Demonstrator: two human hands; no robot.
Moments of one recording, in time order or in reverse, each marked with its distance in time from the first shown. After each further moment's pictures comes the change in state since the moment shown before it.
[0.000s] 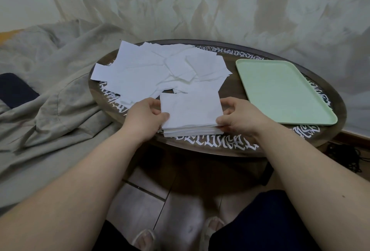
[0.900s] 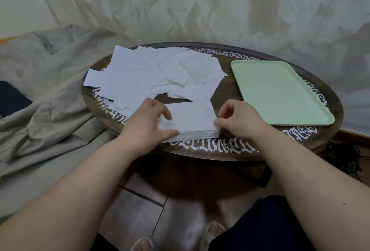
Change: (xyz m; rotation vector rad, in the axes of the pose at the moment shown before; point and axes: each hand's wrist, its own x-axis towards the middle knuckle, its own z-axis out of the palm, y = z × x) left_hand -0.008 0.007 0.005 0.426 -0.086 0.372; right_hand 0.002 0.009 -0.010 -0.386 0.182 -0.155
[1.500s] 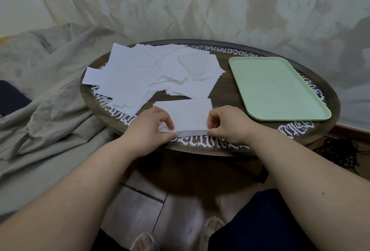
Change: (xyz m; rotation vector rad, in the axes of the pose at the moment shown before) left_hand -0.001 -0.008 0.010 0.036 -0.137 0.051; right_hand 0.000 -0.002 0.009 -0.379 -0.219 -0.258
